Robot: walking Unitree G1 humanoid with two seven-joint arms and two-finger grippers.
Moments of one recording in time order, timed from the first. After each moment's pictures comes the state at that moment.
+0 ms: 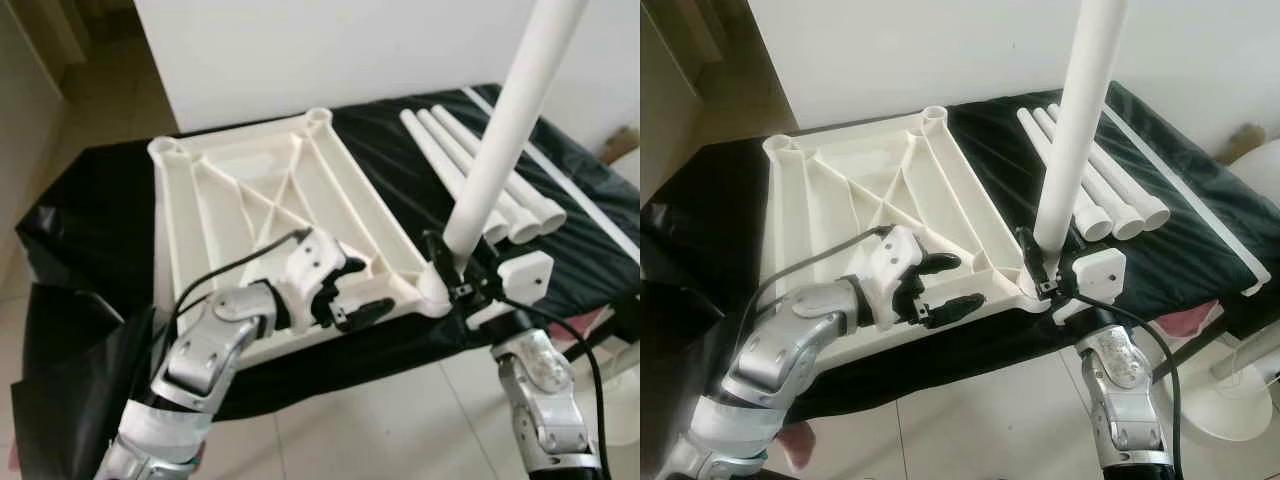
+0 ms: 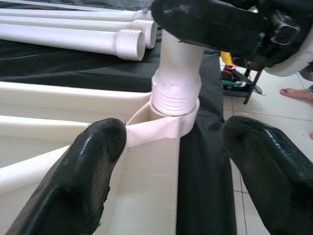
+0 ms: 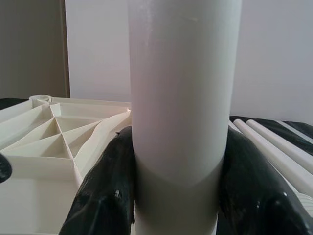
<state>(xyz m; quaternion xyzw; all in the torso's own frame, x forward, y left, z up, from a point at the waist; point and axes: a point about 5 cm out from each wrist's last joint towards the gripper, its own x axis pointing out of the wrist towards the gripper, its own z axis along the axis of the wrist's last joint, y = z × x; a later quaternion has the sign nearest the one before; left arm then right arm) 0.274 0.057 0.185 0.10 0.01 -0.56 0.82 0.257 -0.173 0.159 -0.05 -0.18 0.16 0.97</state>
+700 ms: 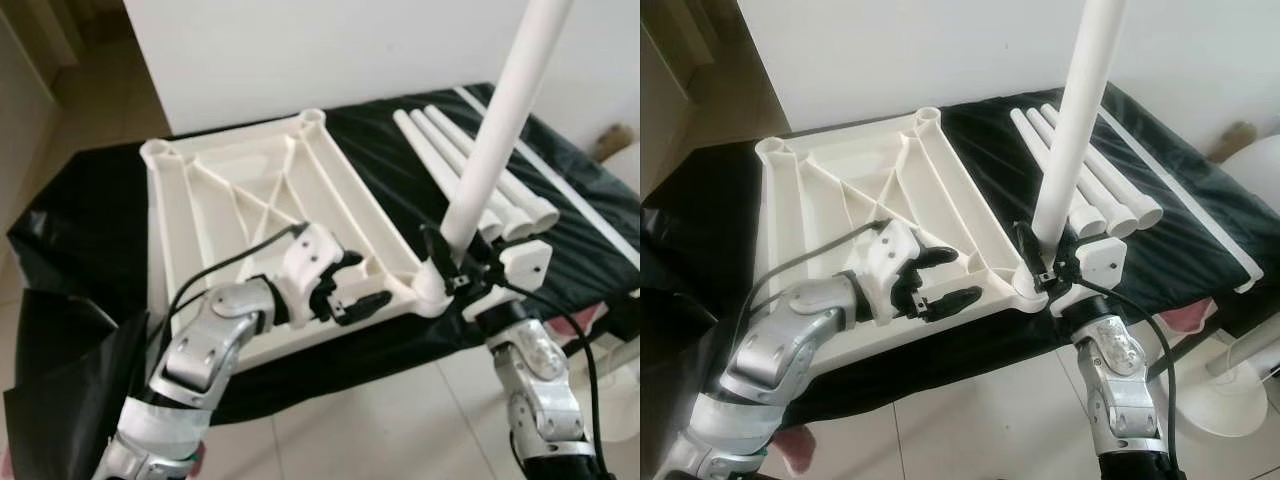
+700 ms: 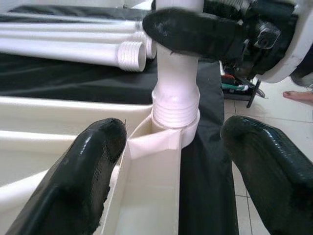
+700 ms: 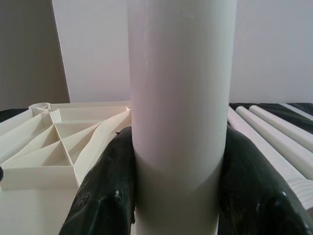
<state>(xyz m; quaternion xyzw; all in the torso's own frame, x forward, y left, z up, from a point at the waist) 0.274 0.058 0.193 0.10 -0.01 -0.56 0.82 0.271 -0.170 0.160 0.01 -0.15 0.16 0.98</state>
